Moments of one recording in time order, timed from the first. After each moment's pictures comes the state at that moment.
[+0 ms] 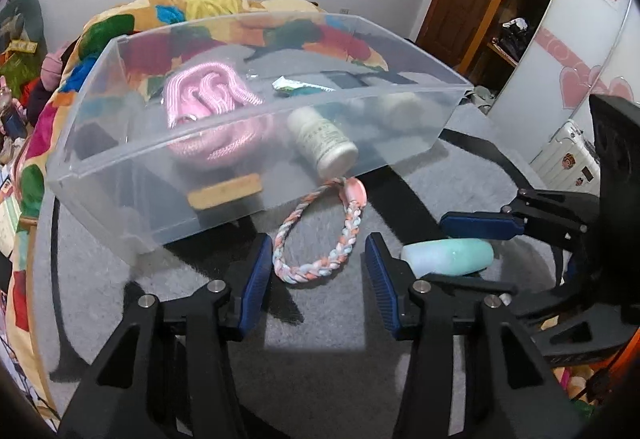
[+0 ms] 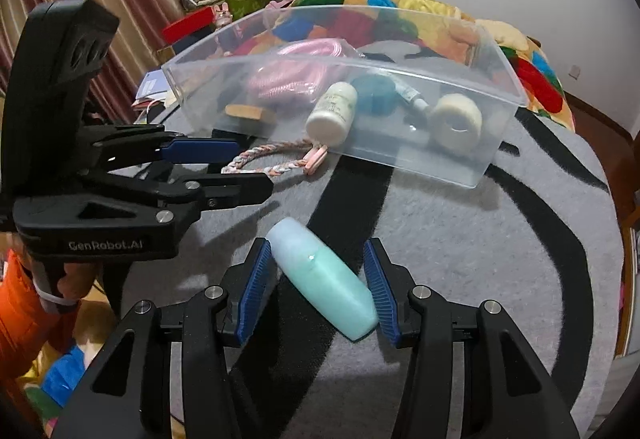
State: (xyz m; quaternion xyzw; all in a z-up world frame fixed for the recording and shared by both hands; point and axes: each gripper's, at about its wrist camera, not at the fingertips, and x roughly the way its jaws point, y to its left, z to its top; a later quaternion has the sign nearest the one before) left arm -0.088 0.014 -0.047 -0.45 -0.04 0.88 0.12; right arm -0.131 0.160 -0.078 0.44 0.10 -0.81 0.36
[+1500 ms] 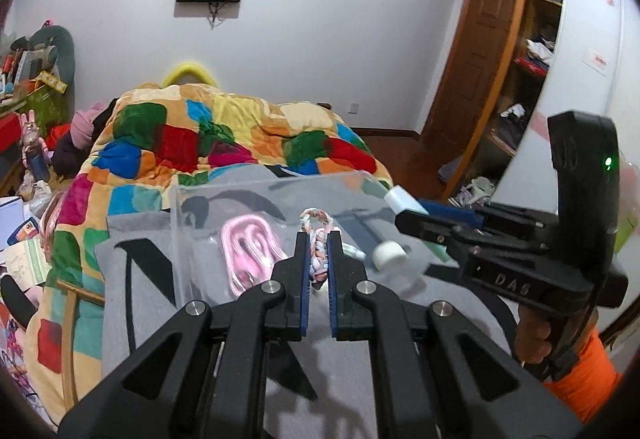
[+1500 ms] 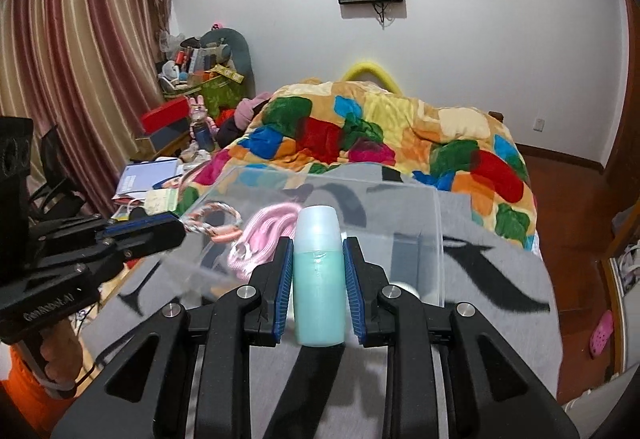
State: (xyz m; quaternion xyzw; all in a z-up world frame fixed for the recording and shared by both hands) left arm -0.093 -0.024 0.052 -0.30 -0.08 0.95 0.08; right arm -0.182 0.145 0.023 0.32 0.05 -0.89 0.32
